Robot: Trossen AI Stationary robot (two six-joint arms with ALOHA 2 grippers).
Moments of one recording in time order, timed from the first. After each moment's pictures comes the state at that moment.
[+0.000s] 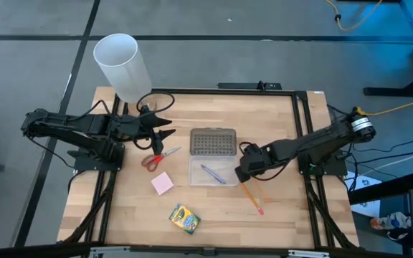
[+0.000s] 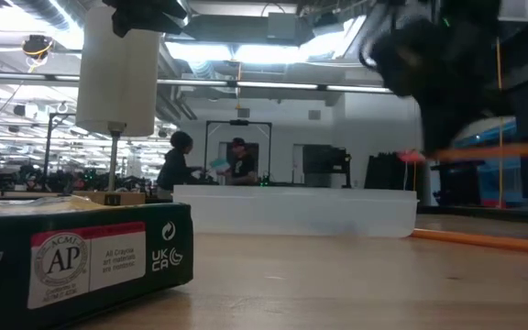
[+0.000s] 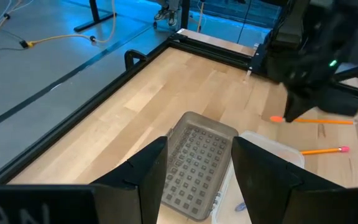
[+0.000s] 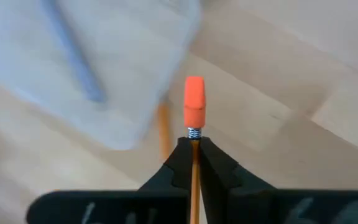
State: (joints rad) left arm -0.10 0.89 0.88 -0.44 -0.49 -0.35; right arm 0.25 1.49 0.99 -0.78 0.07 1.33
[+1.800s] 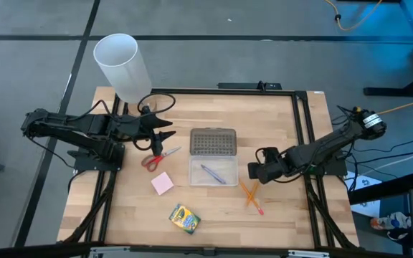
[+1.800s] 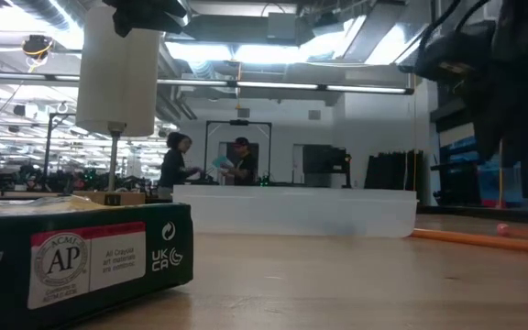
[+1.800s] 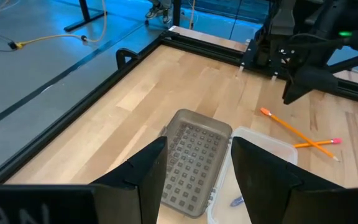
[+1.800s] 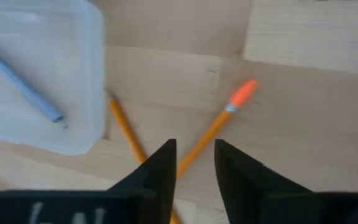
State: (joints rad) left arm -0.10 0.89 0.88 -0.44 -0.45 -0.33; right arm 0.42 1.33 0.83 -0.84 0.16 1.88
